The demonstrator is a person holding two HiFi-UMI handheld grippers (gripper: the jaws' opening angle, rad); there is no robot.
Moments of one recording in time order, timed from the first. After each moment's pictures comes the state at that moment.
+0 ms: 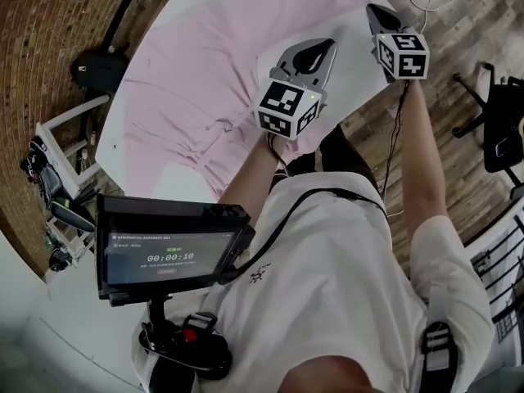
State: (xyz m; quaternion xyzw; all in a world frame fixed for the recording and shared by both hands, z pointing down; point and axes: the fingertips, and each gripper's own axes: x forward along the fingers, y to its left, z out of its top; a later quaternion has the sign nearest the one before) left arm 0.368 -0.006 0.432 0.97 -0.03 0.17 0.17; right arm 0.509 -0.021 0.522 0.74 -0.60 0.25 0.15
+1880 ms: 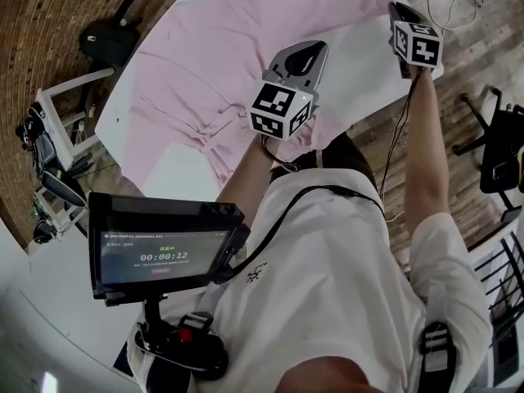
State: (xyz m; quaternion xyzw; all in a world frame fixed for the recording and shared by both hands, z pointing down) left arm 0.307 -0.049 0.440 0.96 -0.10 0.18 0.18; right arm 0.524 -0.056 0.543 0.74 -0.57 0.29 0.21
